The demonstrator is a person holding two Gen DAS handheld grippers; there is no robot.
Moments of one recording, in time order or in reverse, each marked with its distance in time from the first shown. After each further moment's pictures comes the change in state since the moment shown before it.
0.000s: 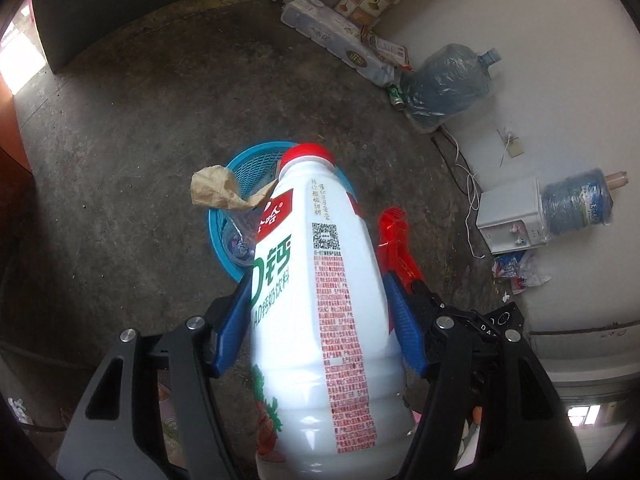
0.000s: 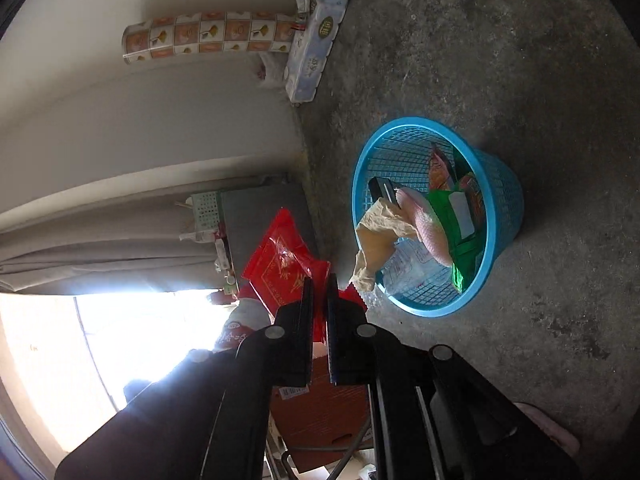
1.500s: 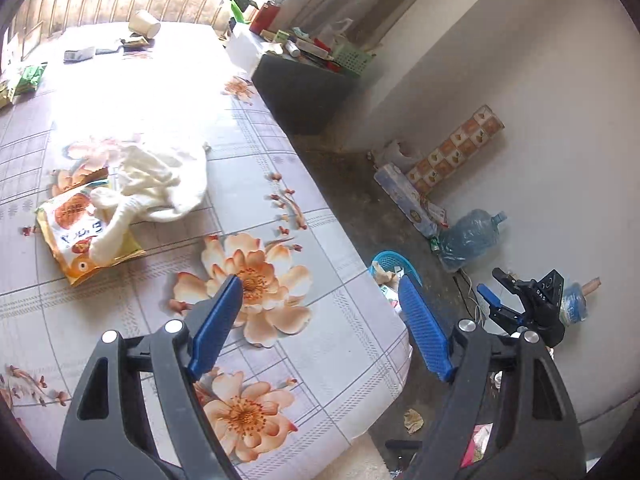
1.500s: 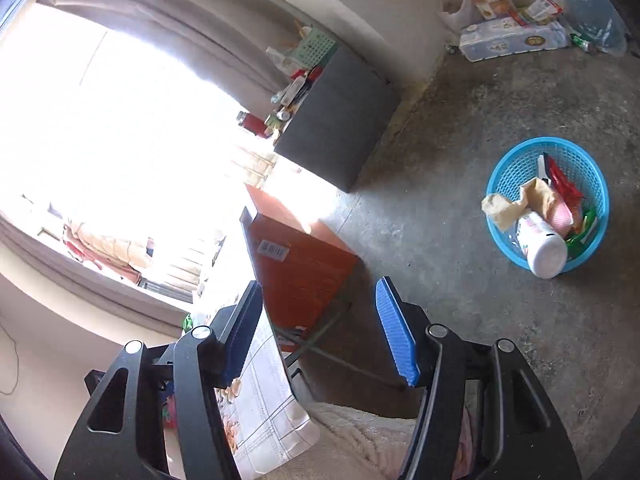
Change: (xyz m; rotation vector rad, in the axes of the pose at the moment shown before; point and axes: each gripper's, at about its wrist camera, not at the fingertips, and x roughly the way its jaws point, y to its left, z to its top) left arm -0.371 0.244 -0.298 -0.265 -0.609 0.076; right arm -0.002 0.191 -0.234 -0.793 0.370 -0.075
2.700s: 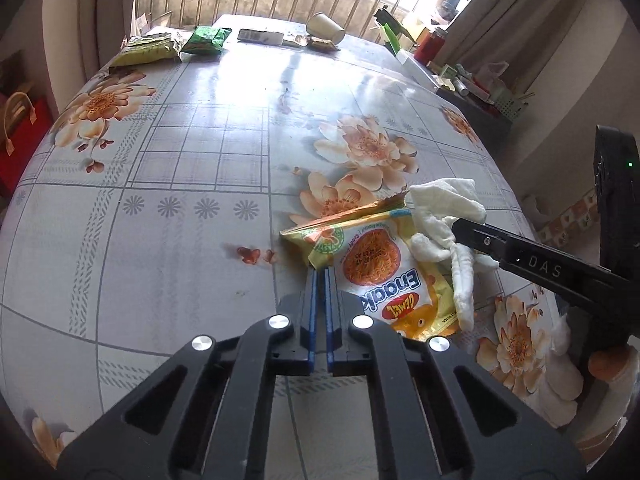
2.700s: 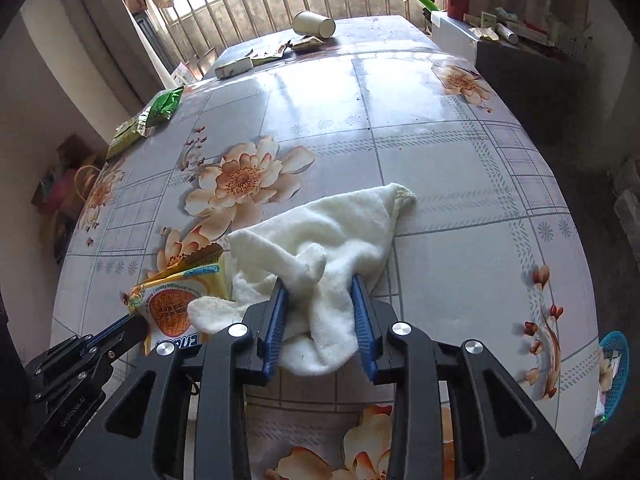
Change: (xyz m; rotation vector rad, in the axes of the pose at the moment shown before) left arm 0.004 0.176 0.007 -0.173 -0.089 0.412; right arm 0.348 0.305 -0.168 -0.797 0.434 -0.276
